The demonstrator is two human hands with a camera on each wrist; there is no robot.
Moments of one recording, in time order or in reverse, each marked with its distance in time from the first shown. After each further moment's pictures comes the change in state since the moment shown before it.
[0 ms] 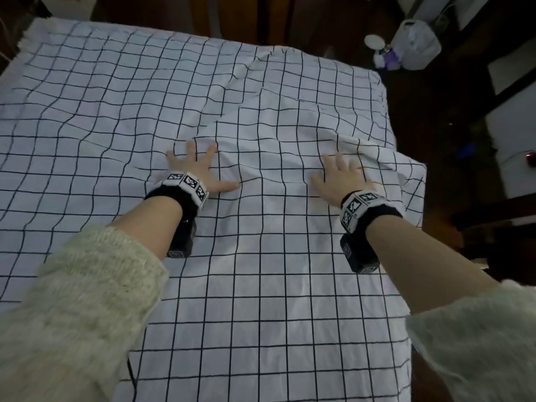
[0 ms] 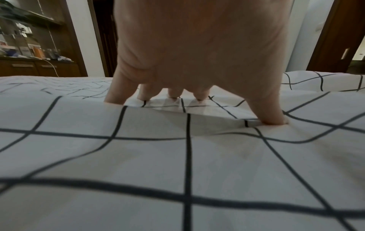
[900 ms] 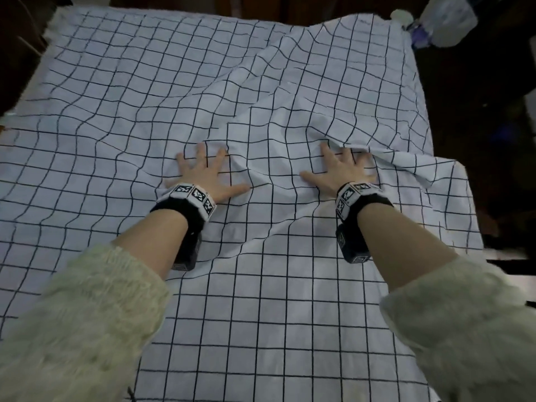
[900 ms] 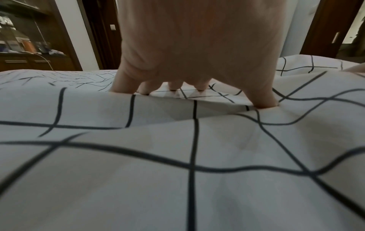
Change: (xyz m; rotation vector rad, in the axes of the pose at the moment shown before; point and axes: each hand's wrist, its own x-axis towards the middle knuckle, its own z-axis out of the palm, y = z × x) left_hand -0.020 -0.054 0.042 -0.068 0.066 0.009; right_hand -0.005 -0.059 0.033 0.064 -0.040 0.031
